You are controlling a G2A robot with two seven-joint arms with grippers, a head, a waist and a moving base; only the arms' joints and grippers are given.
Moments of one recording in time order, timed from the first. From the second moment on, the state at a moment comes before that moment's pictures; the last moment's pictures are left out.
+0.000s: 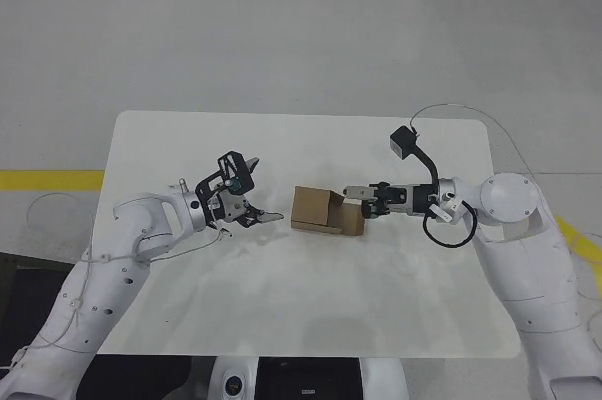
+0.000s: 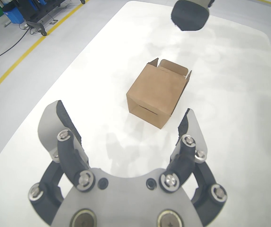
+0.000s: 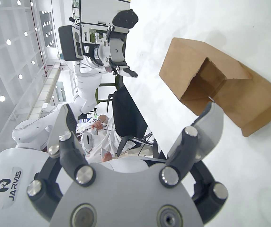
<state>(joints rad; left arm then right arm) 1.04 -0.94 -1.15 -1.65 1.16 -0.74 -0.21 -0.94 -1.11 1.26 -1.58 0.18 0.03 1.23</state>
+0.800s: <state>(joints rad) 0.84 -1.01 -0.89 -1.37 1.56 -0.81 0.22 -1.03 -1.10 1.25 -1.65 0.21 0.07 1.22</state>
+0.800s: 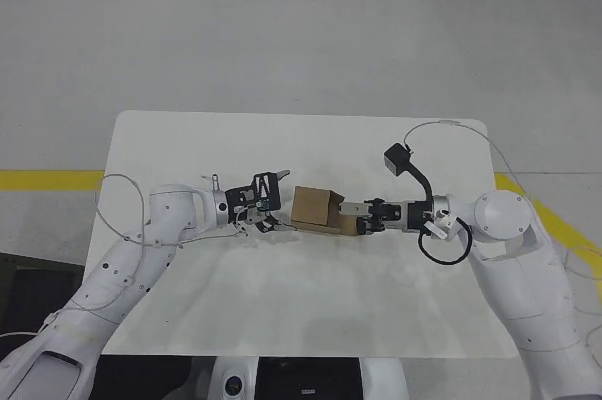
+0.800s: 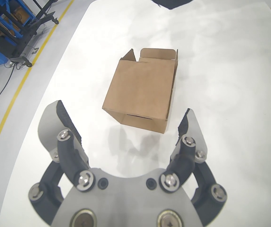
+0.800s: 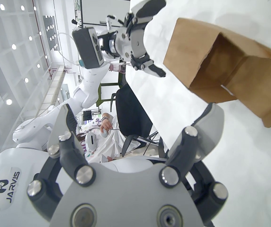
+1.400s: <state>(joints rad) 0.73 -1.08 -0.79 -1.21 1.47 -0.85 0.22 -1.04 -1.12 1.14 -1.50 0.28 -0.01 1.14</state>
